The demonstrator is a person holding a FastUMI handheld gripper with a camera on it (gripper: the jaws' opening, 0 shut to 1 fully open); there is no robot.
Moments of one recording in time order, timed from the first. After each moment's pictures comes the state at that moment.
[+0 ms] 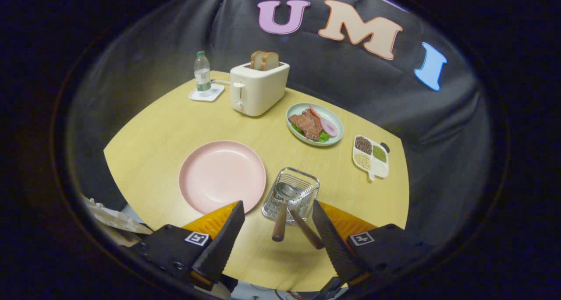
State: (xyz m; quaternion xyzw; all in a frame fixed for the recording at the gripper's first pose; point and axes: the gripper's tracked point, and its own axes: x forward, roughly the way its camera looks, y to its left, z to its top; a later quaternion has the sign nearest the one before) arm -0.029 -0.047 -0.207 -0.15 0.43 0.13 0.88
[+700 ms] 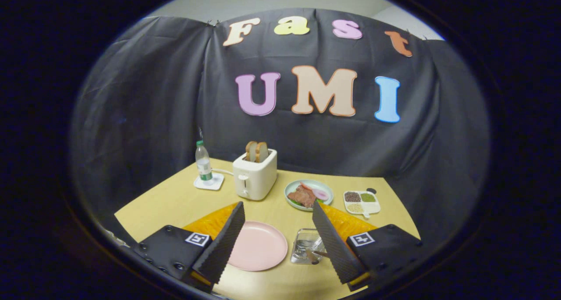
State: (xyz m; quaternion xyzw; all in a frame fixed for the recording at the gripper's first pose) arm -0.026 0.007 -0.082 -0.03 0.19 0.06 0.98
